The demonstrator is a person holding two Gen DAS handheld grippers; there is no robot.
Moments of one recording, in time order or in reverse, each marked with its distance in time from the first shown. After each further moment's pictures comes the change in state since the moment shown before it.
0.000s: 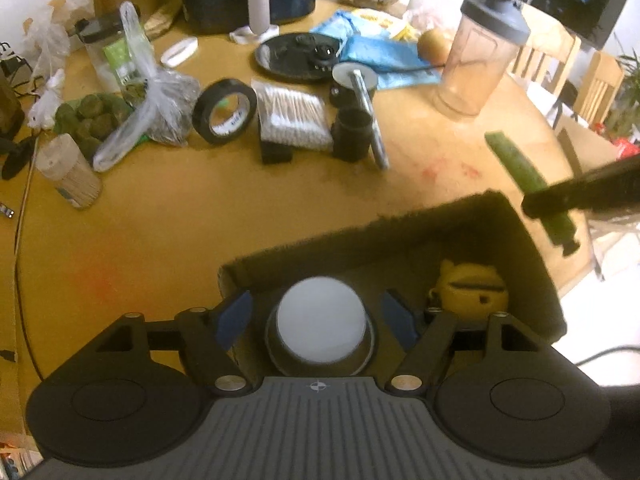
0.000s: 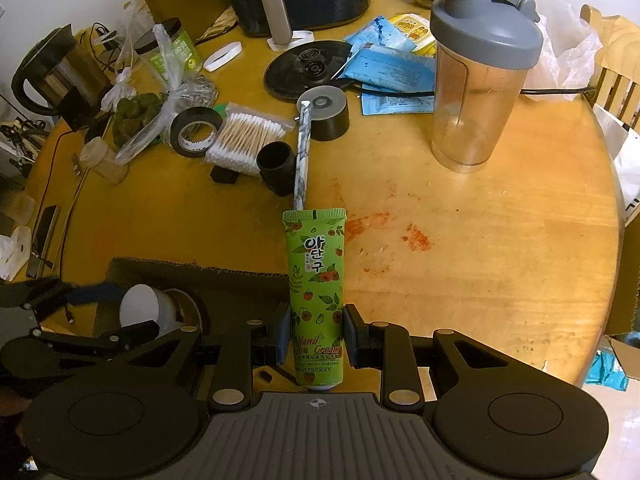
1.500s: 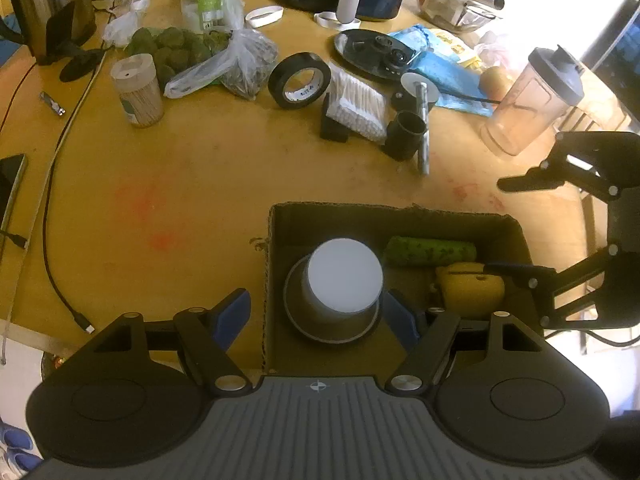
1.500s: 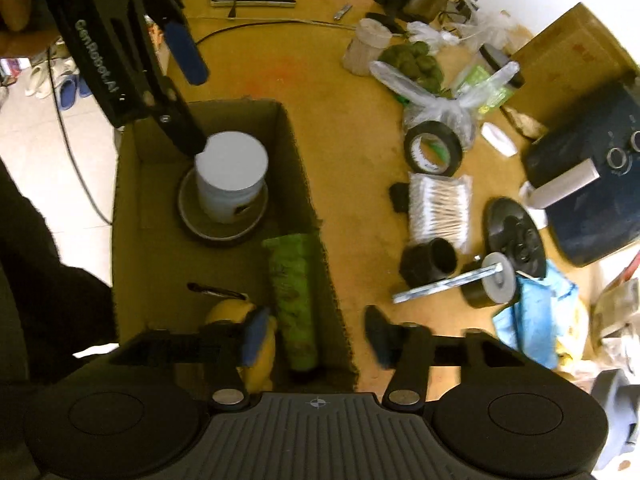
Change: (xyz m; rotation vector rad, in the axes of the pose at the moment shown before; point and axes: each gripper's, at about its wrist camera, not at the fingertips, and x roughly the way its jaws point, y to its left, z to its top) left arm -0.021 0.020 -0.021 -0.215 0.043 -0.011; right arm 0.029 0.080 -0.030 -1.288 -0.088 0.021
